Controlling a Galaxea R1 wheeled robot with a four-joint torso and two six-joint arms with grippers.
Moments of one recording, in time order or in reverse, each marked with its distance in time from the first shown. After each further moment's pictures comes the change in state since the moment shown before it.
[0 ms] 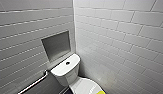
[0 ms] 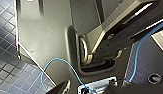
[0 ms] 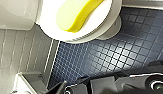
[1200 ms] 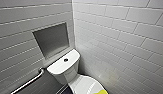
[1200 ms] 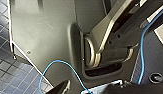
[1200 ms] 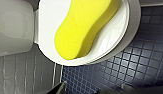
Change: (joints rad) left arm 0.013 0.007 -0.002 0.000 -0.001 0.000; right arm 0.113 0.070 -0.034 0.171 0.009 0.040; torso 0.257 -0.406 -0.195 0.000
